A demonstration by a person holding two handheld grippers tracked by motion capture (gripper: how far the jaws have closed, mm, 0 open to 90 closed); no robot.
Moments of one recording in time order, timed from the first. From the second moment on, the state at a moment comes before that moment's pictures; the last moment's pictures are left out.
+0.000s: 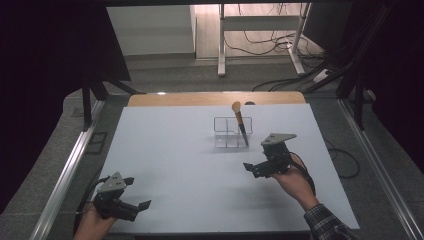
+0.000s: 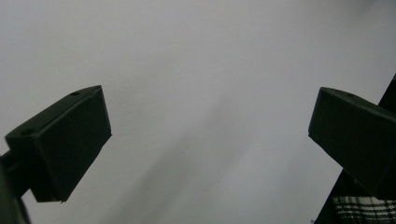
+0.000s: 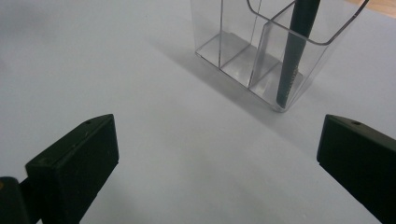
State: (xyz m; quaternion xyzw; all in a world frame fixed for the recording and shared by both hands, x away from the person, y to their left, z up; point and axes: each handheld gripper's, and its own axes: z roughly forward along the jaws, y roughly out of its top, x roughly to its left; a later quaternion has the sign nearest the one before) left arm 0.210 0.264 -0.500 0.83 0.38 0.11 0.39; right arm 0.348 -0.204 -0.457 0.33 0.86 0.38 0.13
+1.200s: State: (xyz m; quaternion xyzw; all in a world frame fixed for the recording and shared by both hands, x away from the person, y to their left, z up) left arm 0.211 0.263 -0.498 0.83 0.39 0.10 0.38; right arm 0.317 -0.246 -0.460 0.35 0.85 0.38 0.13
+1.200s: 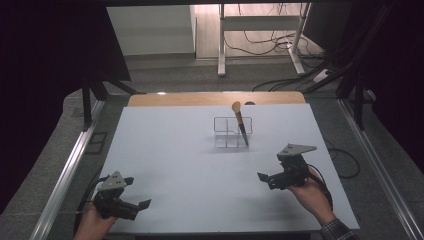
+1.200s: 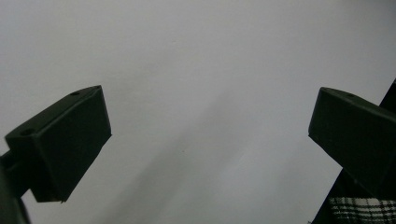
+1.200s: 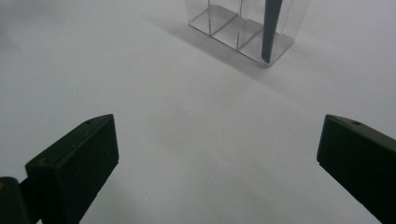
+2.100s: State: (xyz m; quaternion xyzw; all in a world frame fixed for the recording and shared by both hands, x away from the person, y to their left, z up) left arm 0.211 0.262 -0.498 0.83 0.39 0.10 0.38; right arm 0.295 -0.275 -0.468 0.37 0.84 0.36 0.13
